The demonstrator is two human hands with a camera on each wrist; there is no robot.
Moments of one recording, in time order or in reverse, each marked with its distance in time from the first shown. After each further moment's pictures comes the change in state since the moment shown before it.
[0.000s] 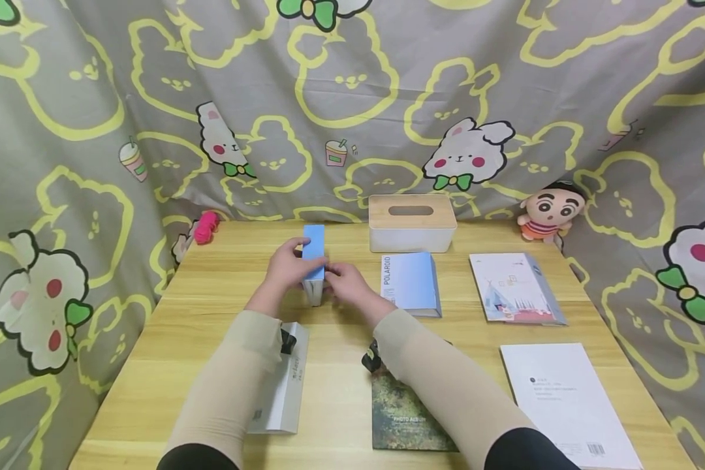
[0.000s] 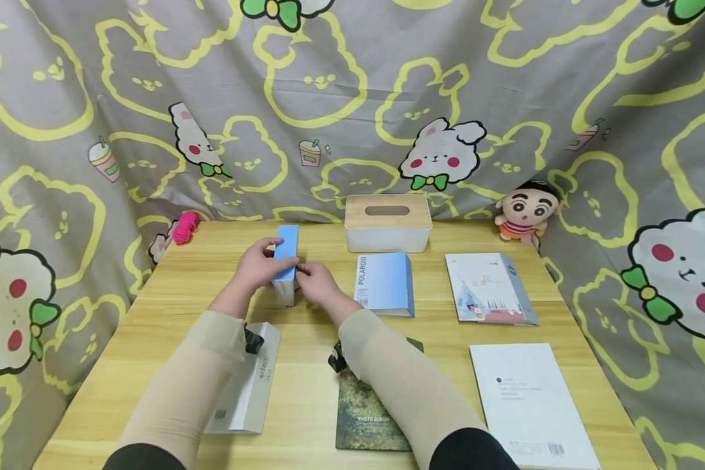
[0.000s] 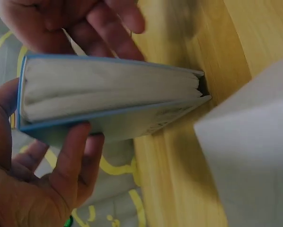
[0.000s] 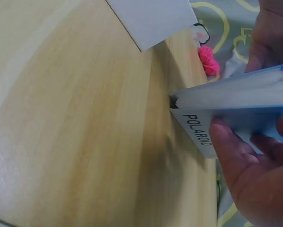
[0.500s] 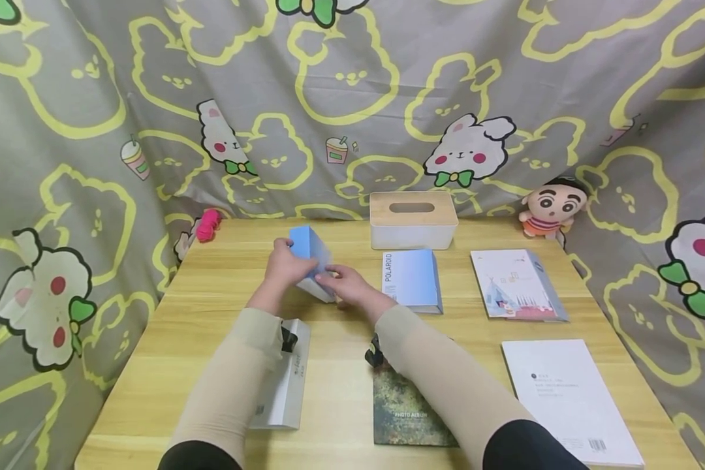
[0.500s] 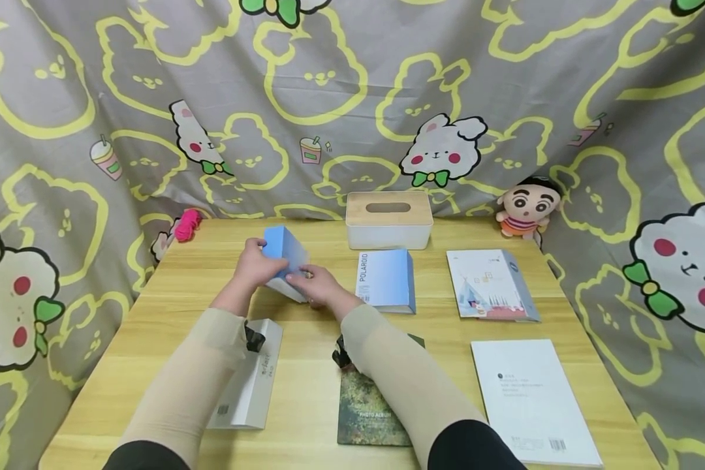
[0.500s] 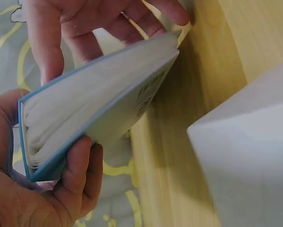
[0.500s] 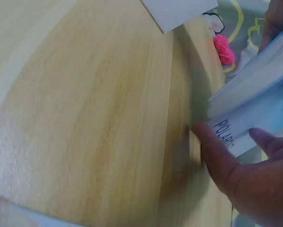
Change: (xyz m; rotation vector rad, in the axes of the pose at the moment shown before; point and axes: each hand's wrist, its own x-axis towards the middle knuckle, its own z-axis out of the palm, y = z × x) left_hand -0.003 0.000 0.000 0.068 0.108 -0.098; right_hand 0.003 0.018 0.000 -0.017 -0.075 0.106
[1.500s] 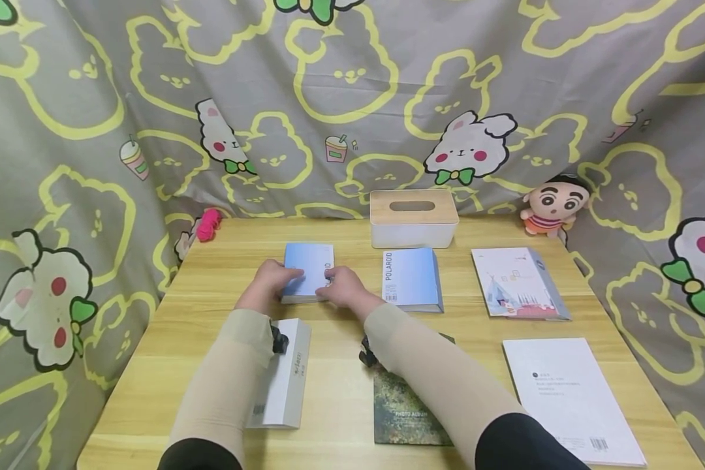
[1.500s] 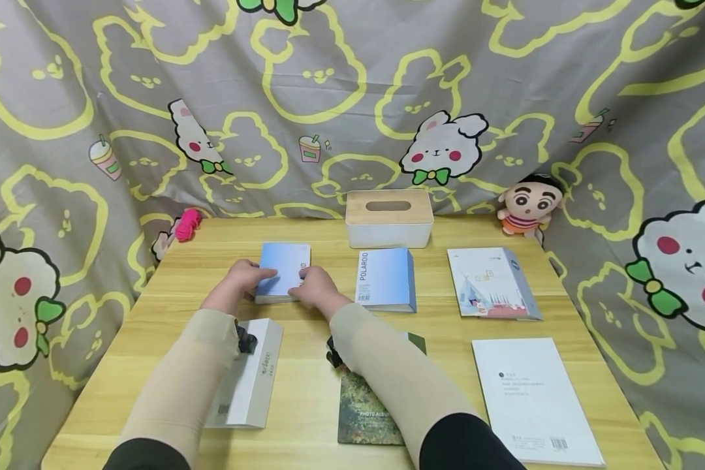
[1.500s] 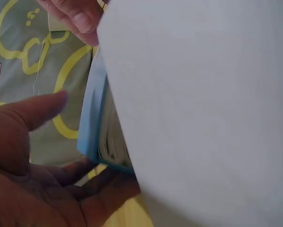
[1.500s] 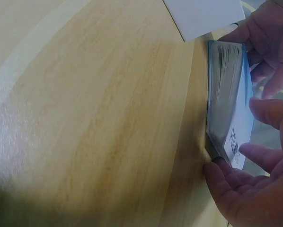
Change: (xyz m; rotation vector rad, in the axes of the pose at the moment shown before) left_hand 0.020 -0.044 -0.012 0.094 -0.166 -0.213; right_hand 0.009 -0.003 0.013 -0.400 0.082 -0.050
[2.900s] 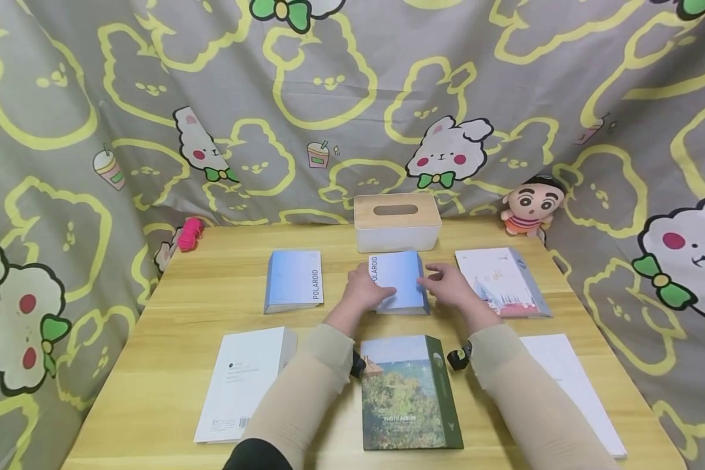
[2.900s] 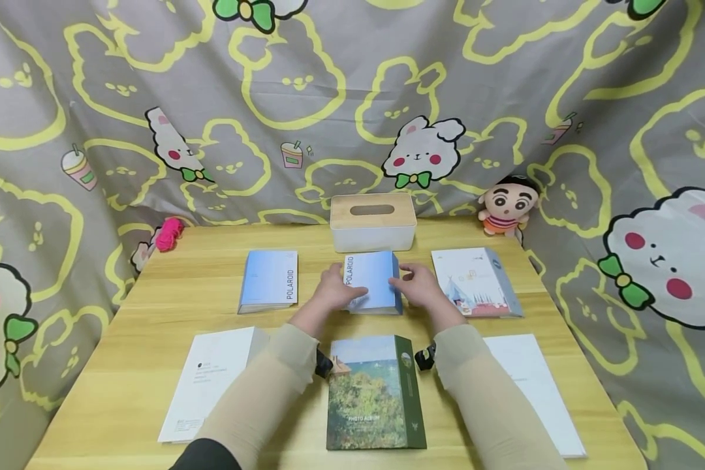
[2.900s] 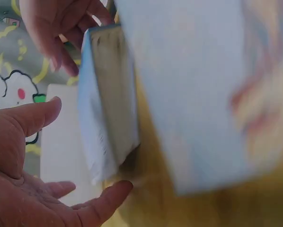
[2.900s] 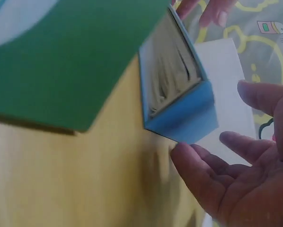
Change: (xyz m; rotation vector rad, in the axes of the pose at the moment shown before) left_hand -0.054 0.107 0.172 0.029 -0.057 0.303; right_hand -0.094 0.137 -0.169 0.166 0.153 0.199
